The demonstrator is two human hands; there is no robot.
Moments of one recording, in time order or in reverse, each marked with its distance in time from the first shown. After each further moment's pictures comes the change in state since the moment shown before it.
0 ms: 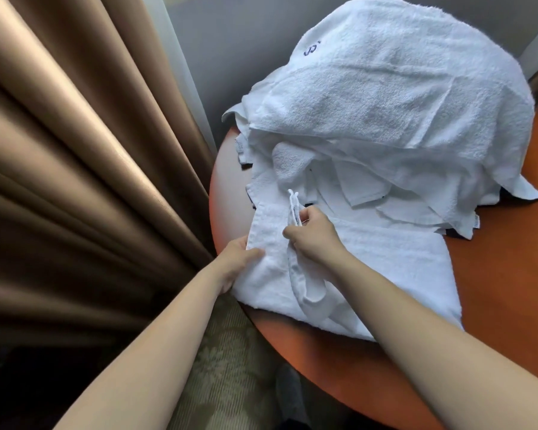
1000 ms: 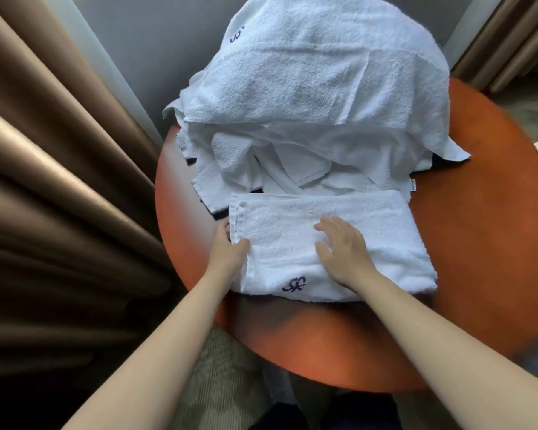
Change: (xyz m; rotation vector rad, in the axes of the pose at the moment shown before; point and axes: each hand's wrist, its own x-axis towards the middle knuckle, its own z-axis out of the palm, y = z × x) left_hand -0.008 0.005 0.090 0.057 0.283 0.117; right_hand -0.022 0.135 -0.094 -0.542 0.136 -0.265
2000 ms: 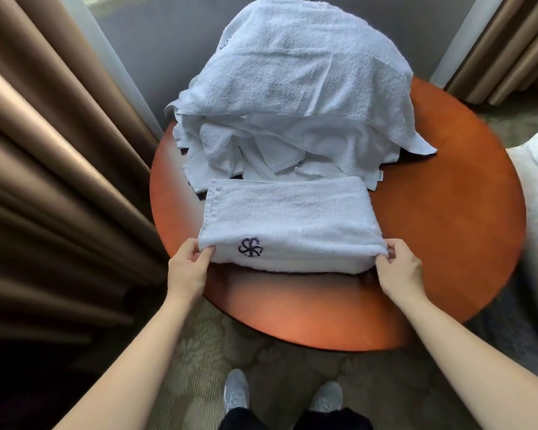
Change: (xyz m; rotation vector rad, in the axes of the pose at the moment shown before) left_hand -0.088 -0.055 -0.004 0.205 0.296 0.348; right_hand -0.102 0.119 -0.044 0.385 0.331 0.395
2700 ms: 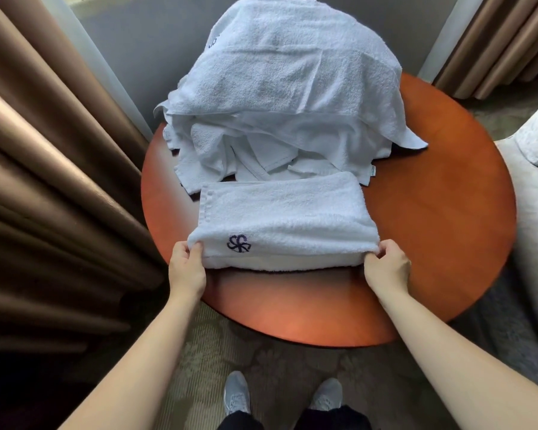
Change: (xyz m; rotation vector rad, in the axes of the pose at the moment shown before) left_hand 0.010 -0.005 0.017 -0.028 0.120 -0.170; right_hand -0.007 -0.005 0.020 0.023 0.158 0.115
